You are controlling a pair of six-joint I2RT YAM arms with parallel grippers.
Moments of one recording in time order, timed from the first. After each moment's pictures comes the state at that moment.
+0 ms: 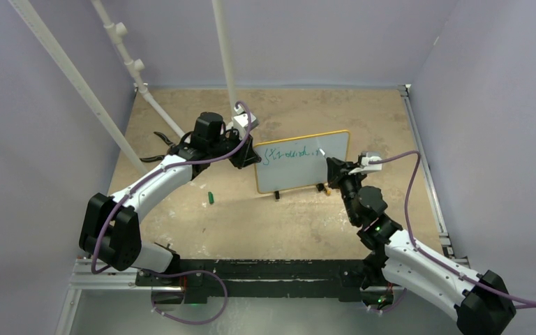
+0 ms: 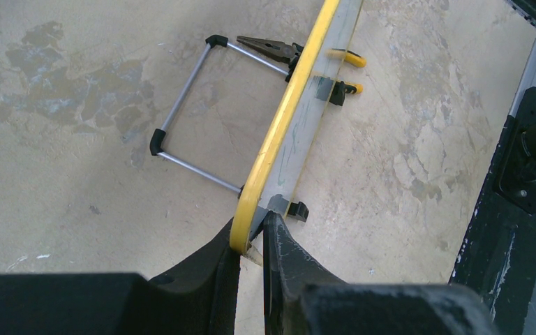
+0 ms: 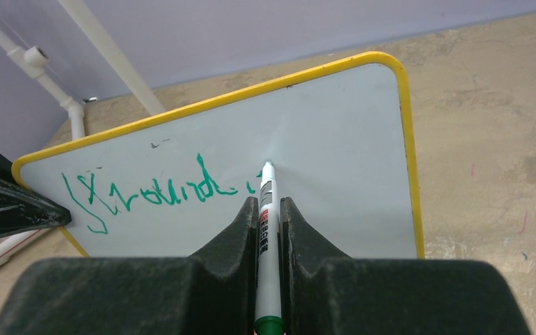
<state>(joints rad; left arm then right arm) -0.45 1.43 1.02 -0.16 0.56 0.06 0.69 0.73 0.29 0.49 0.52 0.32</state>
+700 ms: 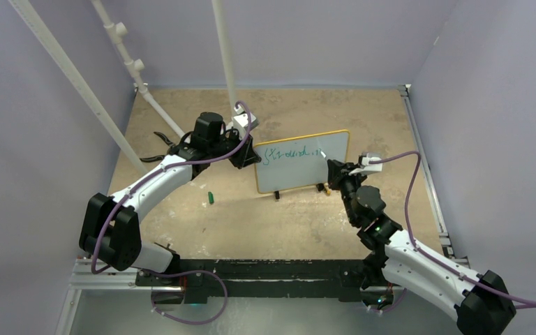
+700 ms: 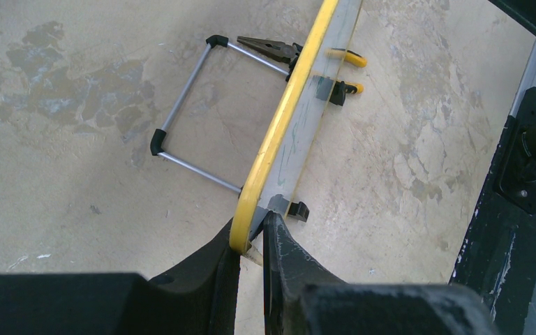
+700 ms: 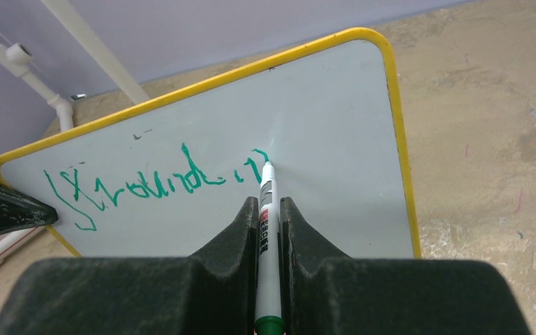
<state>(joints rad) -0.45 1.43 1.02 -0.16 0.56 0.06 0.69 0.73 0.29 0.45 0.56 0.36</state>
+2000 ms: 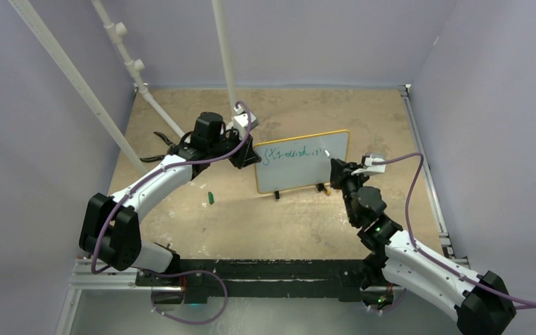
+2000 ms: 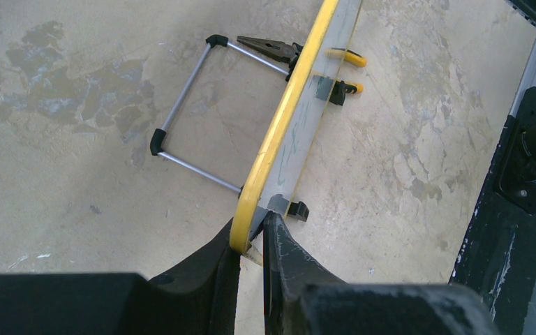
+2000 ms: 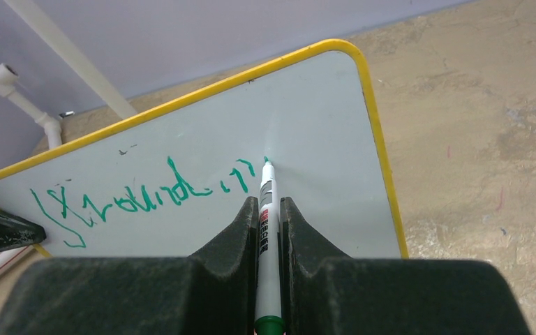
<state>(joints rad) -0.45 1.43 1.02 -0.16 0.56 0.06 0.69 0.72 0.29 0.46 0.62 0.36</state>
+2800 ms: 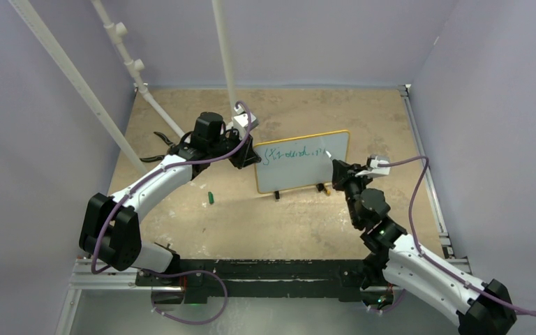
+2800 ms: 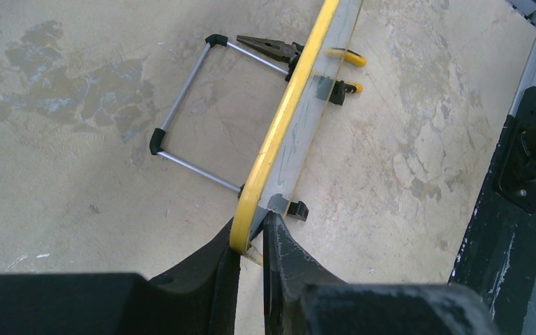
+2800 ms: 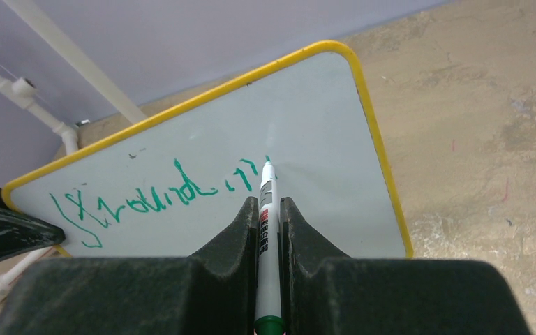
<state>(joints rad) -0.45 1.43 1.02 -0.16 0.56 0.06 0.69 0.66 0.29 0.39 0.61 0.42</state>
